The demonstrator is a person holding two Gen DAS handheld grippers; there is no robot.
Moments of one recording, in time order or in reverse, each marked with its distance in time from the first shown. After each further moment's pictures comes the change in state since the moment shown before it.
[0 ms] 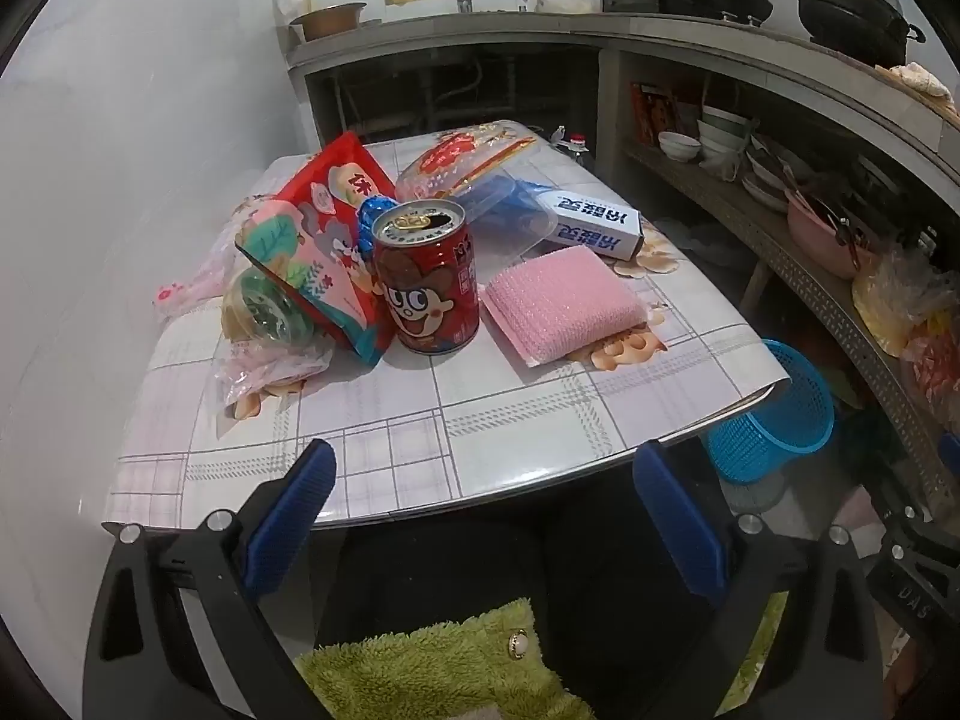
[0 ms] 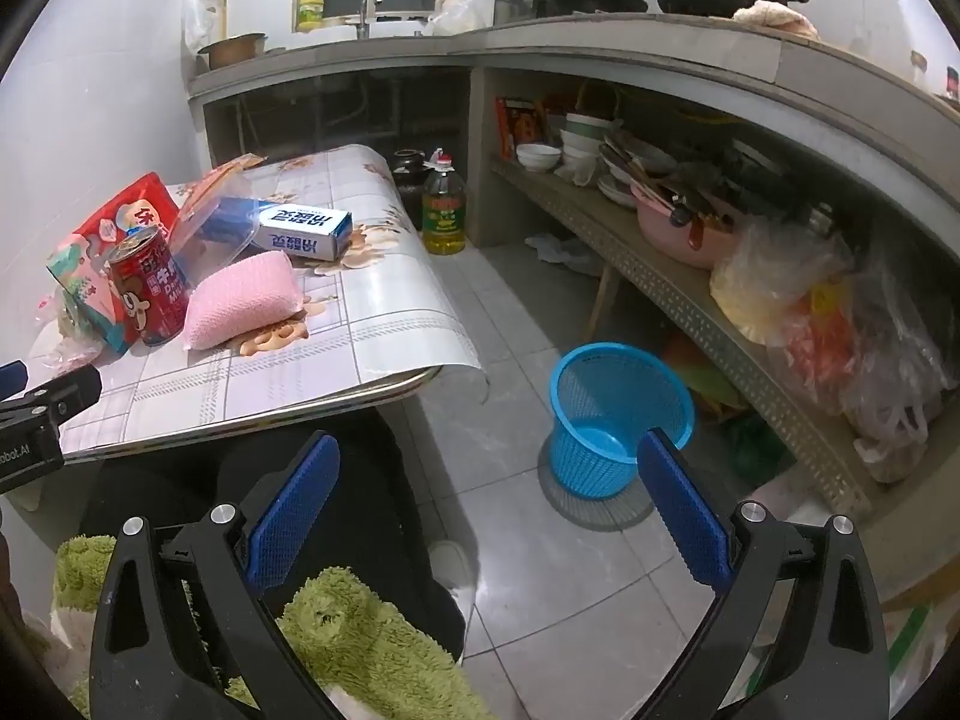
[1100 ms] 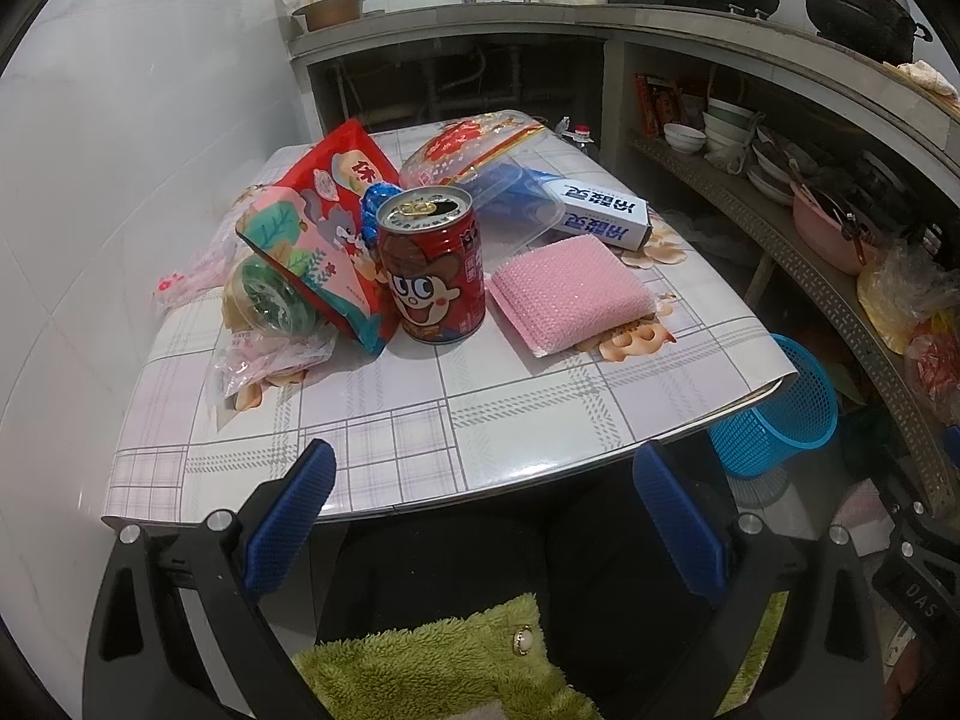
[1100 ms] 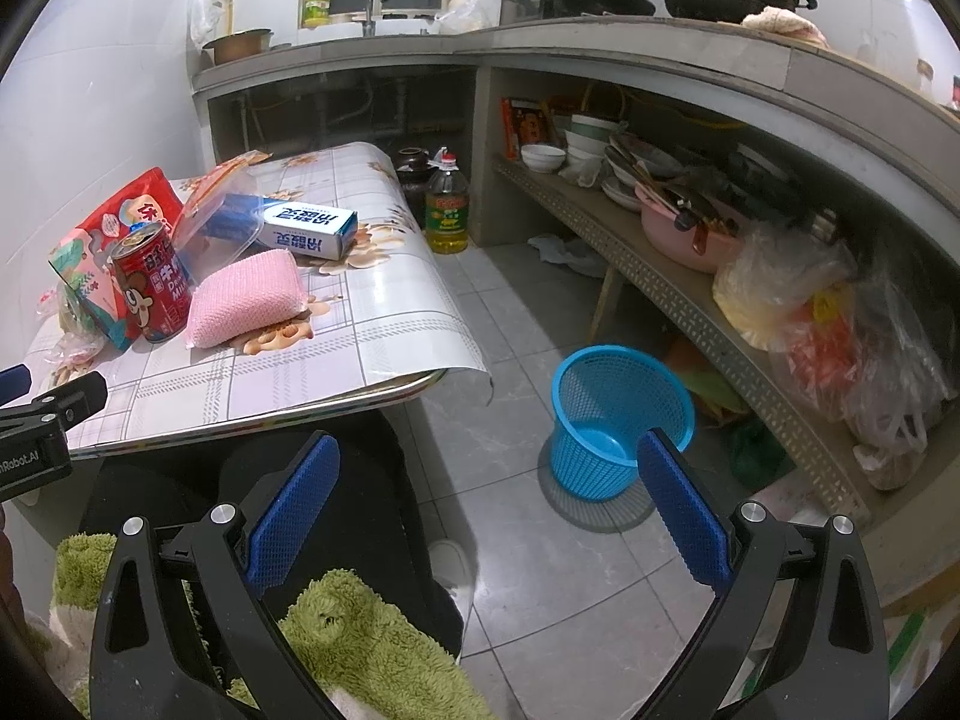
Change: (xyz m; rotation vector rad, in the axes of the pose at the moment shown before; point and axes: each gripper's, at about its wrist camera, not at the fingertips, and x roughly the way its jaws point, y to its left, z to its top) left arm 0.006 0.004 -0.003 -0.011 0.021 0.003; right arm 0.000 0.006 0.003 -0.006 -0.001 -0.002
